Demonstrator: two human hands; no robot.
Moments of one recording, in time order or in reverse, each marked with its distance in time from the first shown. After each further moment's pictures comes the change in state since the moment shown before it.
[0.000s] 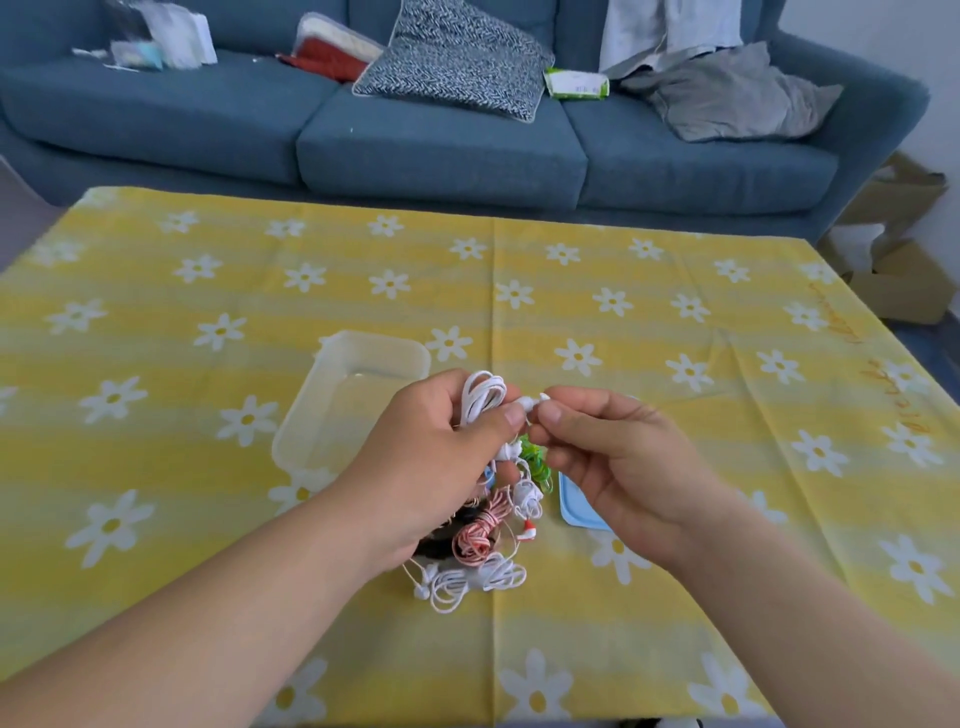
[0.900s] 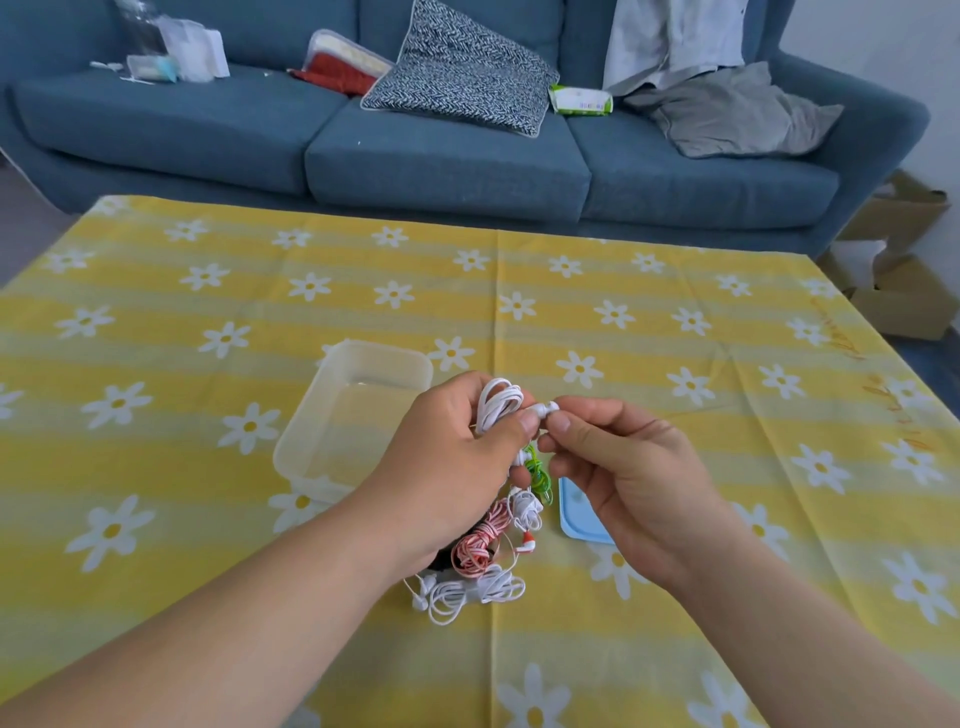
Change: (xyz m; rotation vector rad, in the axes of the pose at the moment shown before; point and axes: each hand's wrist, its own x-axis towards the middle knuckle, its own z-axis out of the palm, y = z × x) left_hand 0.000 0.008 0.012 0.044 0.025 0.059; right_hand 0.001 0.004 -0.005 -0.019 -0.026 -0.127
